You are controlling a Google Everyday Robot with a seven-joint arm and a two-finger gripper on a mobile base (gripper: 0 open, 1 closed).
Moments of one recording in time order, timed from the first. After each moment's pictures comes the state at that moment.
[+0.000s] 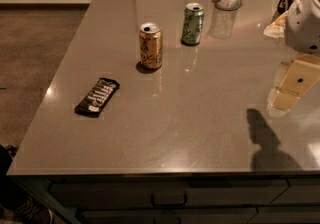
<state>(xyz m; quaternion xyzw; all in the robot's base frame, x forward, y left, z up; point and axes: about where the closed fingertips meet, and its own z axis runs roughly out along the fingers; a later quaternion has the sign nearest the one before) 0.438 -0.217 0.976 -0.60 0.78 -0.03 0.16</state>
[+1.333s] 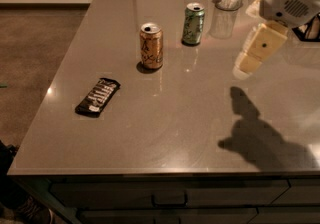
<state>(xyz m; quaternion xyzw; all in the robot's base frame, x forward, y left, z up) 0.508 -0.192 0.988 -0.56 0.80 0.02 0.22</state>
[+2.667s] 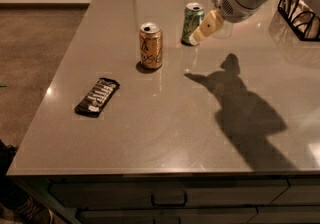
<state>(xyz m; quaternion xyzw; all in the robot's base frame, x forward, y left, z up) 0.676 -0.183 0.943 -0.29 0.90 -0.01 0.32</state>
